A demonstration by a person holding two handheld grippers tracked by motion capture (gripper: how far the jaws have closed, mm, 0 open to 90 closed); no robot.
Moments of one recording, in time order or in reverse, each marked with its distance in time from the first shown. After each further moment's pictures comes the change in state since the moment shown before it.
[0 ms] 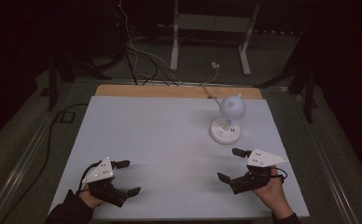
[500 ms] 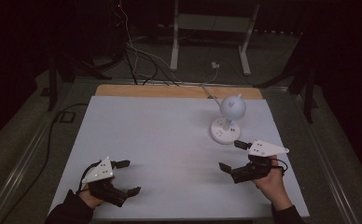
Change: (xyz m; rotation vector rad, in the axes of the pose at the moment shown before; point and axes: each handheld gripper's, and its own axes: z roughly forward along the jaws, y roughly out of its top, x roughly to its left) left arm 0.000 0.000 0.000 -0.002 0.000 -0.004; right arm -0.020 0.008 0.006 -0.003 -0.038 0.025
